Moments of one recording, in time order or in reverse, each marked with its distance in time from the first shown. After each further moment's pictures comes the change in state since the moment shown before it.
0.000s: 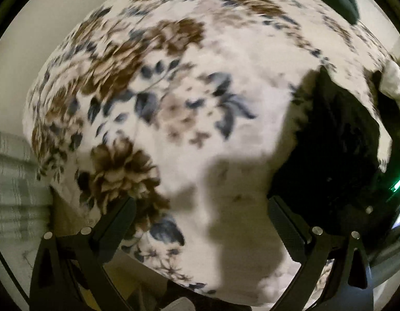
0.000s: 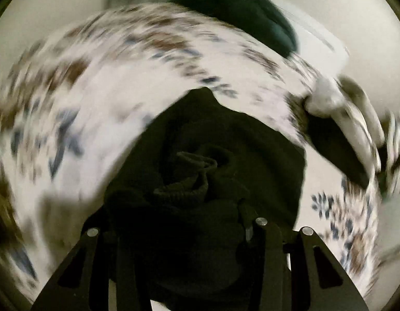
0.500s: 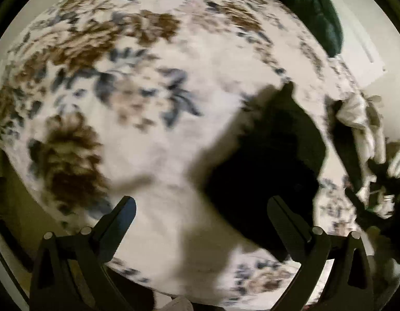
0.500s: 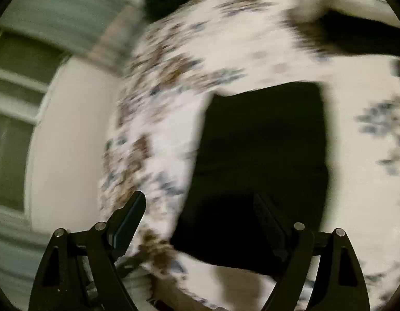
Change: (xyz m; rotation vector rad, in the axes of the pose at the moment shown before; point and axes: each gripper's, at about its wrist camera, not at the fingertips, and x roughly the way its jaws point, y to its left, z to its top) left arm -0.025 -0.031 -0.015 -0.143 -0.004 -0.339; right arm -0.020 -0.207 -0.012 0.739 0.187 0.743
